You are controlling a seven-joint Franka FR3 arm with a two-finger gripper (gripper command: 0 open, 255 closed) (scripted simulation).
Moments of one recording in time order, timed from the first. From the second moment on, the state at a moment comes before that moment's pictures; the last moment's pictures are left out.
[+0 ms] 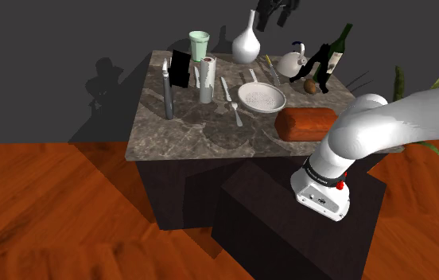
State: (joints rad) arm -0.02 -0.80 0.03 -2.27 0.01 1.64 0.14
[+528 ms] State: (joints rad) arm 0.00 -0.62 -0.03 -2.25 -0.03 1.78 -0.01
